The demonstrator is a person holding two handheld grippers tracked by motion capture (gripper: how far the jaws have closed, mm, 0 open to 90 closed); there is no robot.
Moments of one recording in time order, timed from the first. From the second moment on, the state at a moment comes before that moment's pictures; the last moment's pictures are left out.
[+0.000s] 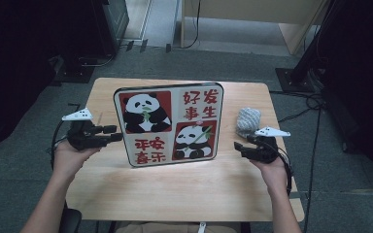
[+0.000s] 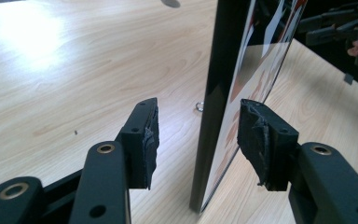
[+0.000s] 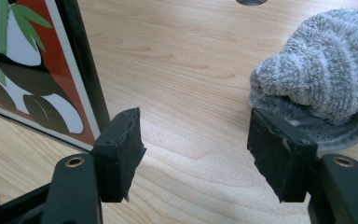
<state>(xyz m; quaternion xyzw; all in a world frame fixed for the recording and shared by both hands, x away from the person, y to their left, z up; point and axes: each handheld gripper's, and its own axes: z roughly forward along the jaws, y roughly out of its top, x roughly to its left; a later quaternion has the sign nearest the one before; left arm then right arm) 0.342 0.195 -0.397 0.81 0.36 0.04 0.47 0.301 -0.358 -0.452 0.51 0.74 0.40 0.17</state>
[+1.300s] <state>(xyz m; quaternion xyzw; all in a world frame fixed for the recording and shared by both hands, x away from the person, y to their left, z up) 0.359 0.224 -0.437 0.82 0.42 0.07 0.39 0.305 -0.362 -0.462 0.50 0.75 0.40 0.18</state>
